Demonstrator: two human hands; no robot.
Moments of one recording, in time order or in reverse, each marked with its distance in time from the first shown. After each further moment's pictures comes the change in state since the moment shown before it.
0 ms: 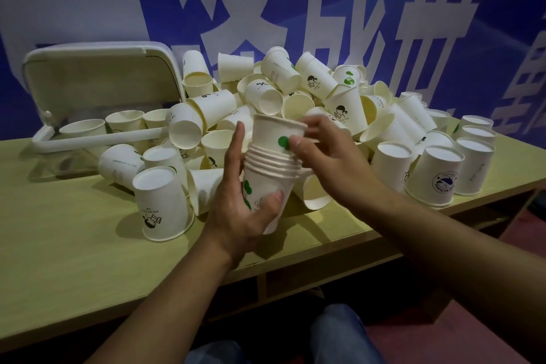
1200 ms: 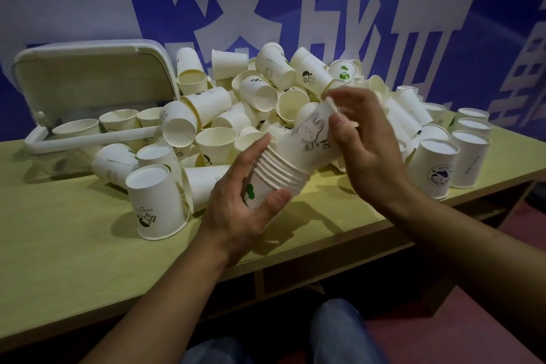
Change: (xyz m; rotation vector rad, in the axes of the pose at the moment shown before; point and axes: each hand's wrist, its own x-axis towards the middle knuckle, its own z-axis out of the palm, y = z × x) left_hand -0.001 0.006 0.000 0.089 -0.060 -0.034; right_hand -0.006 0.011 -0.031 -0.100 0.213 -0.253
